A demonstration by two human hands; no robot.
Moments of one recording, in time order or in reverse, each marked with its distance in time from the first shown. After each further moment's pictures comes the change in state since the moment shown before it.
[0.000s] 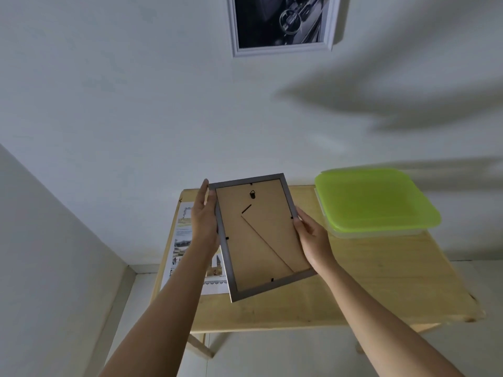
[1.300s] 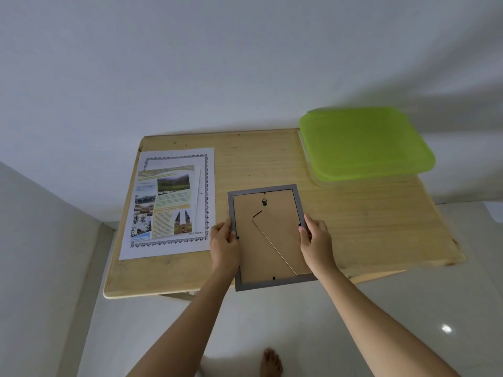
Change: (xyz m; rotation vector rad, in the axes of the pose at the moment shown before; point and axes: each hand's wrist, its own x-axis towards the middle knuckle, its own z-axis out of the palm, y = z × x) left_hand -0.067 -0.183 0.004 0.761 -0.023 -0.171; right_hand -0.044 0.135 -0.048 -0.588 0.146 0.056
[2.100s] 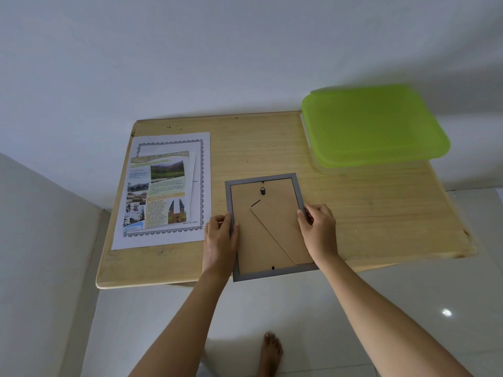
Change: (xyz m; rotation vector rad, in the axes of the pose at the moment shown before) left_hand -0.005 -0.026 0.002 0.412 0.066 0.423; right_hand 0.017 0.016 0.008 -0.036 0.156 -0.132
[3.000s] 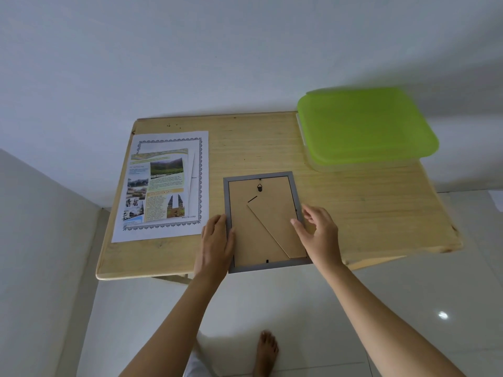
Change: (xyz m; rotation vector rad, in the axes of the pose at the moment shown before) left_hand -0.018 -0.007 -0.009 -0.034 -0.071 0.025; right_hand -0.022 -0.002 -0.026 0.110 -0.036 -0.113
